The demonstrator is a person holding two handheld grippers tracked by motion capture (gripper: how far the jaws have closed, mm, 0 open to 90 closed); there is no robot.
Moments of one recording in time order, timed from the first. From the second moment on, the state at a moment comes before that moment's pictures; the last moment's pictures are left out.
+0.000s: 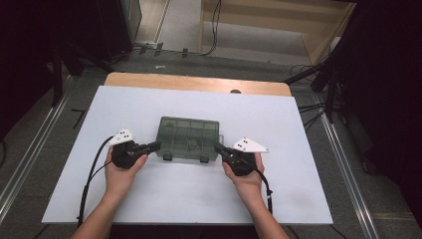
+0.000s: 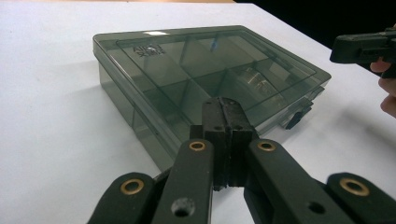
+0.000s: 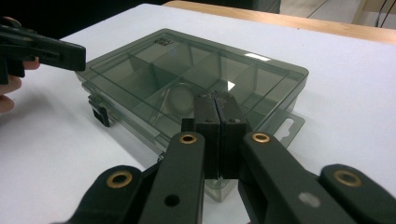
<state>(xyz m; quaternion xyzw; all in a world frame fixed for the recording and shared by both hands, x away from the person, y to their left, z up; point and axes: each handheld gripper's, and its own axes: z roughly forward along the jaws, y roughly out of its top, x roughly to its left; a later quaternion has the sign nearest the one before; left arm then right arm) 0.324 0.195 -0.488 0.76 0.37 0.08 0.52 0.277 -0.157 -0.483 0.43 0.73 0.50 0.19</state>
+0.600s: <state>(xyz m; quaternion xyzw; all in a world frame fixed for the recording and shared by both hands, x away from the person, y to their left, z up) 0.326 0.198 -0.492 0.76 0.38 0.08 0.52 0.277 -0.153 -0.493 0.42 0.74 0.48 0.19</state>
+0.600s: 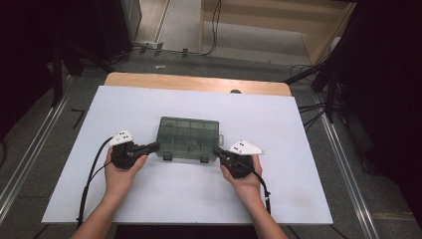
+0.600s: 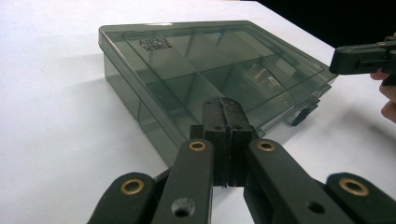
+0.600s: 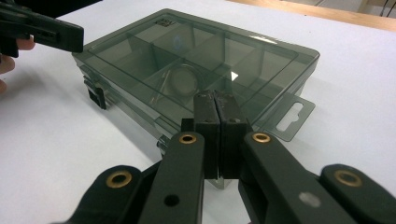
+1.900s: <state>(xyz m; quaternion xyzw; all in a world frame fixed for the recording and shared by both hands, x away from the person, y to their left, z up) 0.304 0.194 -0.480 0.75 0.33 0.11 0.56 0.260 -0.180 -0.484 0.40 0.72 0.53 0.19</state>
